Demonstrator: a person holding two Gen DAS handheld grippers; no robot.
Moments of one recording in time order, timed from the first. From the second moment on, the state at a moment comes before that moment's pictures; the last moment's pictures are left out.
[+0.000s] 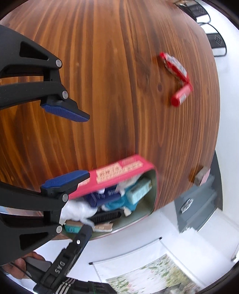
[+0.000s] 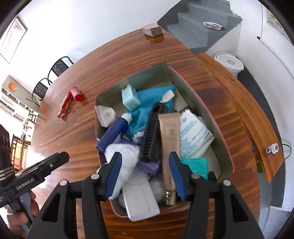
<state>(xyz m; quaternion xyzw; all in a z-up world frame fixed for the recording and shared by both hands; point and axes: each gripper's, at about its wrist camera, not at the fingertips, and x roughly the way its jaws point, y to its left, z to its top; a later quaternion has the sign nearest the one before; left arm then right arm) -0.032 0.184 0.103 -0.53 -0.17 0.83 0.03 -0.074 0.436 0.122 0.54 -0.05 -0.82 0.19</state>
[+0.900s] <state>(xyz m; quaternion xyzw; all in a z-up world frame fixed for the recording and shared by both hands) -0.009 0.040 0.087 -0.53 -0.20 0.82 -0.12 -0.076 0.312 0.114 0.54 0.02 -0.80 0.25</state>
